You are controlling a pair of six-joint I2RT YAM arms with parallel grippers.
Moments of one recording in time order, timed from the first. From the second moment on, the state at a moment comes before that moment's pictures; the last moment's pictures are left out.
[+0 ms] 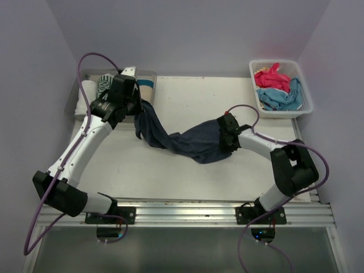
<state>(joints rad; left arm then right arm) -0.39 1.38 1.45 -0.77 -0.20 -0.38 0.44 1.60 0.91 -0.45 0.20 0.52</state>
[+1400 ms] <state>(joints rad) -0.31 1.52 1.59 -0.79 -0.15 -0.33 0.32 1.71 1.06 -0.45 0.19 0.49</state>
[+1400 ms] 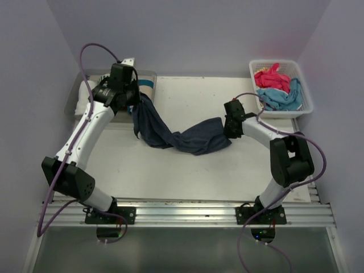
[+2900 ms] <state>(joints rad) -0.21 1.31 0.75 -0.66 -0.12 -0.79 0.20 1.02 0.59 -0.39 0.28 0.69</state>
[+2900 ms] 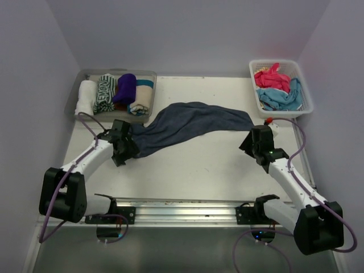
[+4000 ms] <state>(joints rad) -0.04 1.27 0.66 -0.49 -0.05 -0.80 -0.06 1.61 0.80 -0.14 0.00 0.73</state>
